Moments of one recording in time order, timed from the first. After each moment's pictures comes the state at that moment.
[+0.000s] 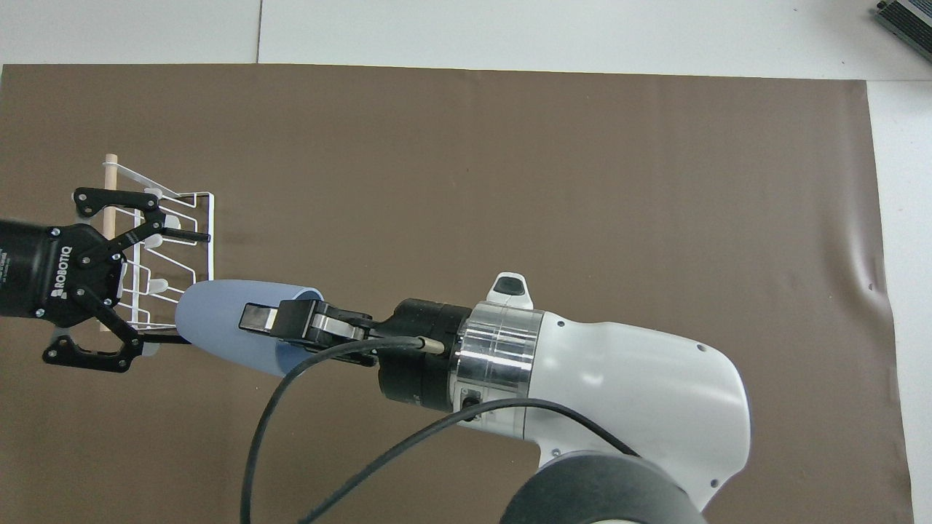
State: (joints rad) left arm 0.30 -0.18 -0.23 -1.86 -0.97 1.46 -1.26; right arm -0.03 -0.07 0.76 -1.86 1.56 2.49 0.05
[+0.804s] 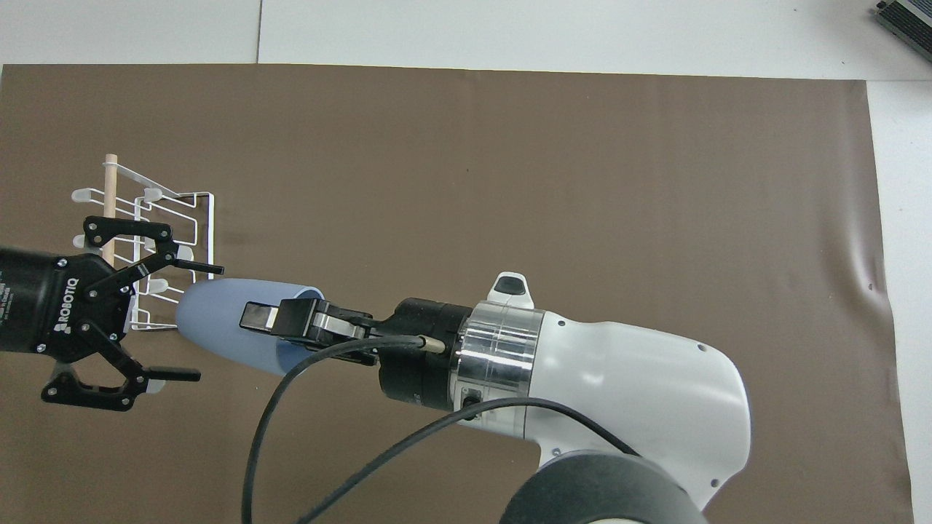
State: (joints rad) left arm 0.29 -0.24 -0.26 -1.88 -0.97 1.42 -1.28; right arm -0.03 -0.07 0.76 -1.86 1.56 2.50 0.05
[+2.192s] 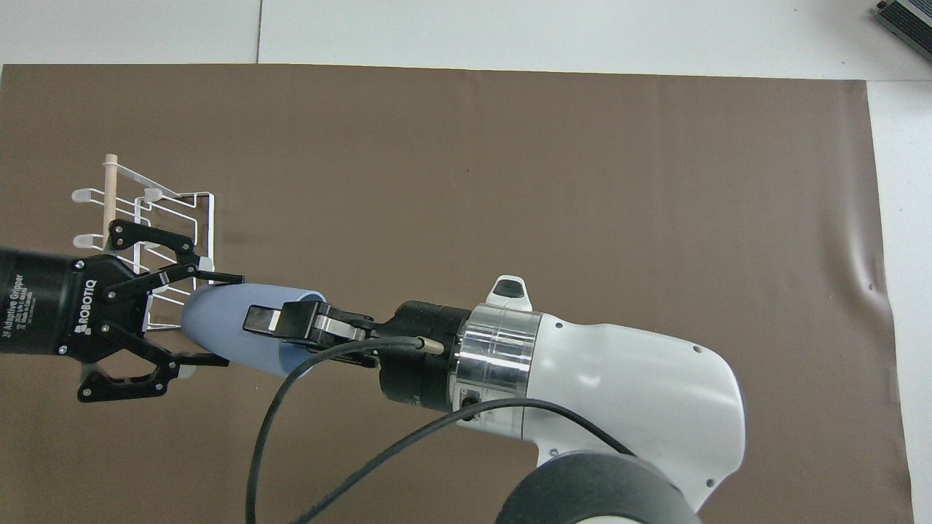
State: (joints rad) left arm 0.27 -0.27 -0.27 -1.91 -0.97 1.49 -1.27; right arm -0.03 -0.07 0.76 -1.87 1.56 2.50 0.05
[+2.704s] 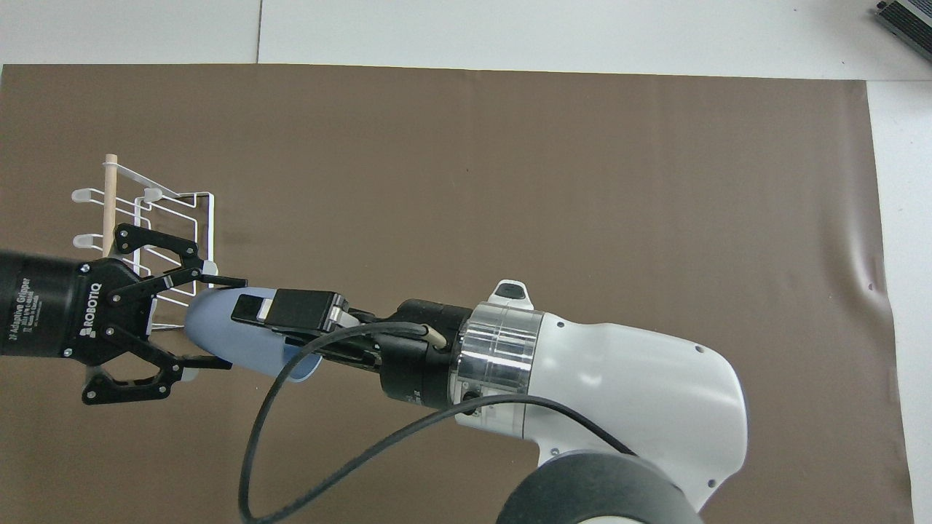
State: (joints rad) left arm 0.27 -0.28 -0.27 -1.92 -0.96 1.49 -1.26; right arm -0.03 -0.07 0.76 -1.87 1.56 2.51 0.13
